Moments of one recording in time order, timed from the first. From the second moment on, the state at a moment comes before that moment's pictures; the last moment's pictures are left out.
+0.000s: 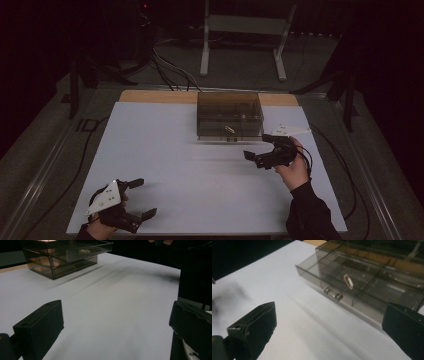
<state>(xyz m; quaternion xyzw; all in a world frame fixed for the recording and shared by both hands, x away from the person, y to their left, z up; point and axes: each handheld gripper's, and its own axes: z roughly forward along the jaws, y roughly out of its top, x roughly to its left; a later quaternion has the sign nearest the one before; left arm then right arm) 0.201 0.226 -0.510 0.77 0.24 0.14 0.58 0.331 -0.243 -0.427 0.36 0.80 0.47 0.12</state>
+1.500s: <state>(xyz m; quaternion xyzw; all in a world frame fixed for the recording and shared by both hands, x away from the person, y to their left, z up) 0.201 0.226 -0.510 0.77 0.24 0.14 0.58 0.264 -0.304 -0.521 0.37 0.80 0.45 0.11</state>
